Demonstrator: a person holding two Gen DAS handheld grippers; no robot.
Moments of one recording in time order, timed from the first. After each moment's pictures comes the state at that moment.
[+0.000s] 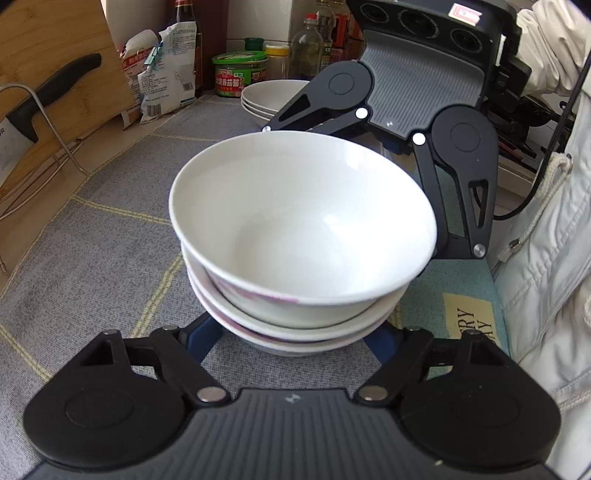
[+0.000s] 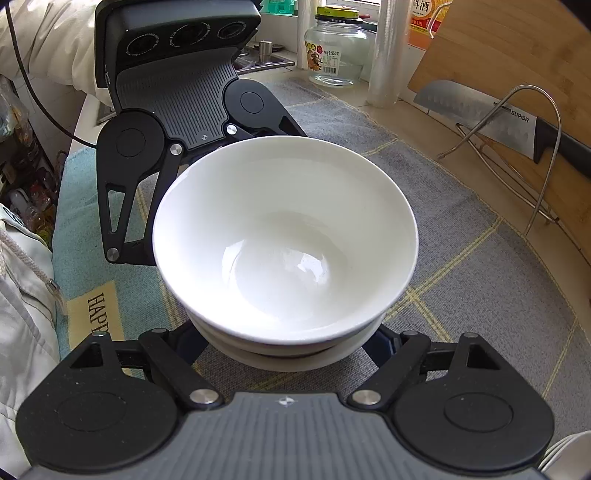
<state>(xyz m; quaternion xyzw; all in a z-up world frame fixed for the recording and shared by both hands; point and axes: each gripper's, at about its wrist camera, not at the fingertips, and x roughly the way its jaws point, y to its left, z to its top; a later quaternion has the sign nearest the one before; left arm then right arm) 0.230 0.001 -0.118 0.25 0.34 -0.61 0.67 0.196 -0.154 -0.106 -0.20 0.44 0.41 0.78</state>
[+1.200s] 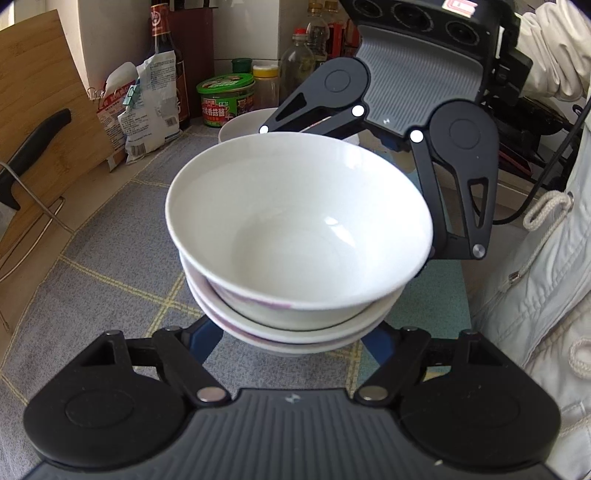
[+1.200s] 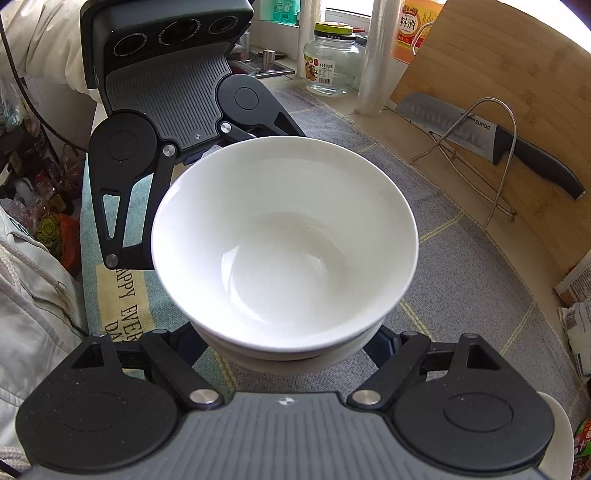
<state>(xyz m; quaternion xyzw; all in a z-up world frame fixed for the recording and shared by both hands) 0.205 -0.049 -0.098 0.27 0.33 -0.59 0.69 0.177 -0.204 -0.068 -0.22 0.43 0.41 0.77</state>
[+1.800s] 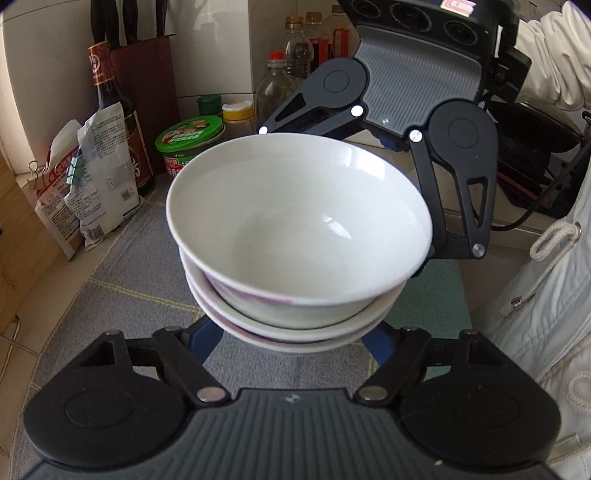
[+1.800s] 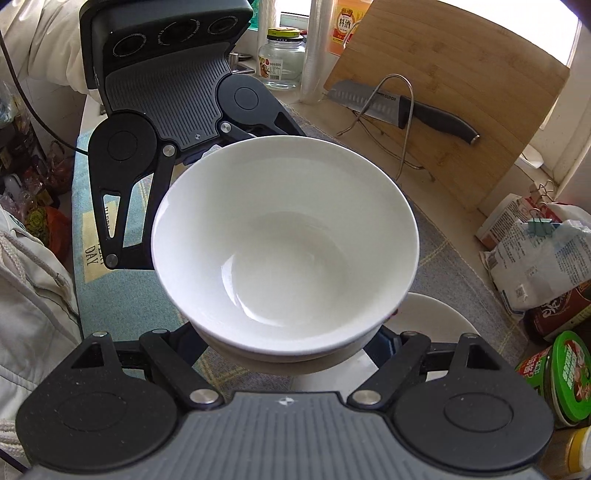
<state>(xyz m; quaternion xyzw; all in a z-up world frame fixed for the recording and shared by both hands) 0.212 -0.176 -0.086 0.29 0.29 -0.61 0.68 0.176 -0.325 -0.040 -0.23 0.42 0.38 0.79</state>
